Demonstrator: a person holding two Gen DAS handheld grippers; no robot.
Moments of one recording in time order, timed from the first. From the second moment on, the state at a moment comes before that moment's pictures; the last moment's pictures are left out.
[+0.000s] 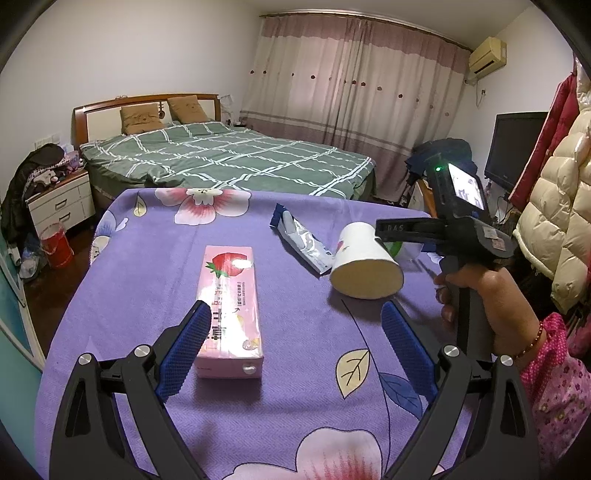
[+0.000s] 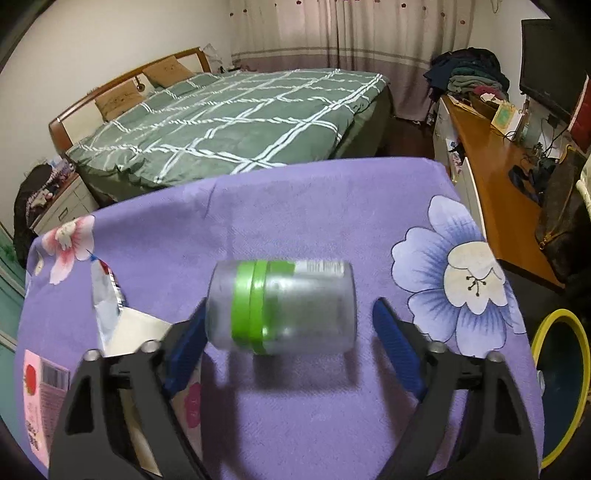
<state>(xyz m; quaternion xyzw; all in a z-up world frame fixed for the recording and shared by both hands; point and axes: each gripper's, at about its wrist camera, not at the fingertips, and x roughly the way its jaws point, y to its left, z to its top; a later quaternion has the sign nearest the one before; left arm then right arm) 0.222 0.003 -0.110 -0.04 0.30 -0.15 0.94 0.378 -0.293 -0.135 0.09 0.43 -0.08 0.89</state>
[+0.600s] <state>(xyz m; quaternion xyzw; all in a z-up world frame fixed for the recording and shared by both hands) 0.217 -0.004 -0.111 -0.02 0.30 -0.15 0.94 0.268 -0.354 -0.109 0.10 0.39 -0.09 0.91</state>
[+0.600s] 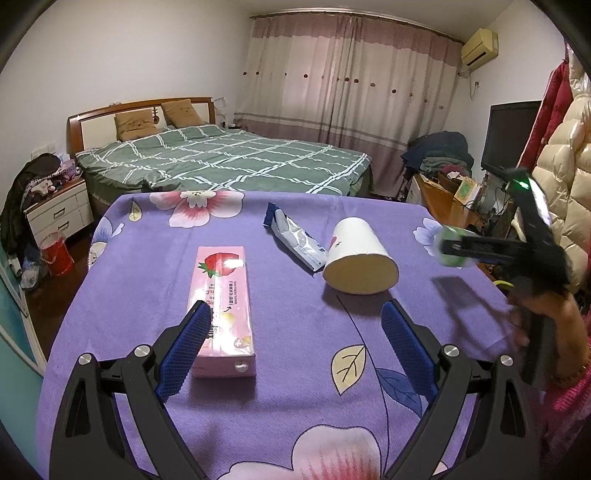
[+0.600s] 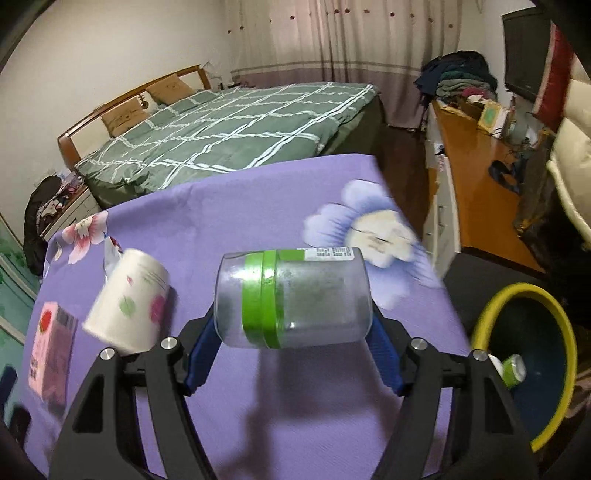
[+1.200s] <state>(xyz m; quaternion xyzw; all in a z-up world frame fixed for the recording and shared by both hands) 0.217 -0.015 -0.115 0.01 0.31 -0.16 0.94 0.157 -0.523 -0.128 0.16 0.38 -0.28 0.87</state>
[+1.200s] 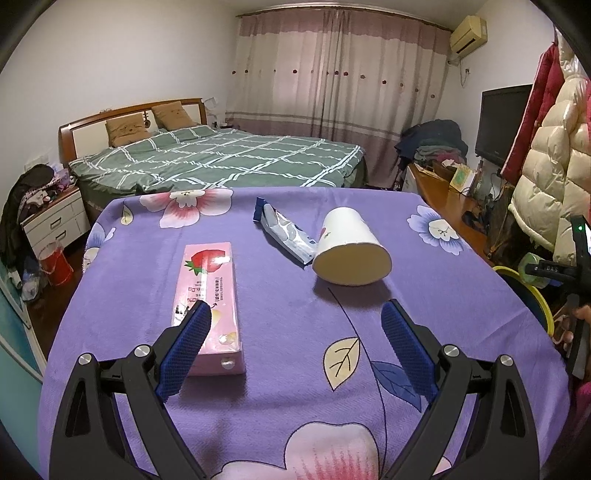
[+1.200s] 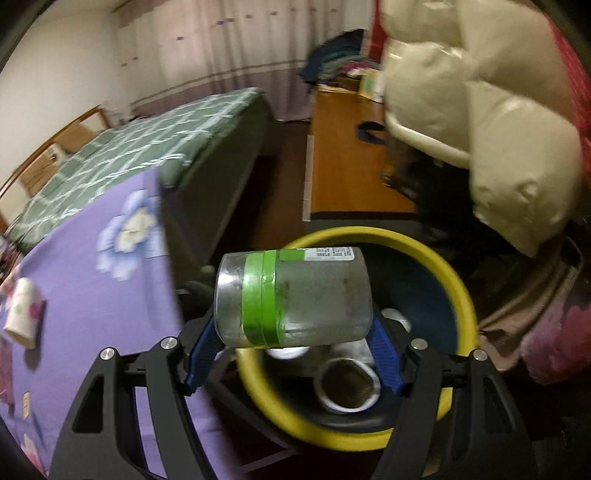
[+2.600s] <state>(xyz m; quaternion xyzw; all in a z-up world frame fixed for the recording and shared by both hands) 0.359 -0.142 -0.102 0.04 0.47 -0.17 0.86 0.192 -0.445 -0.138 0.11 0.39 -0.18 0.90</state>
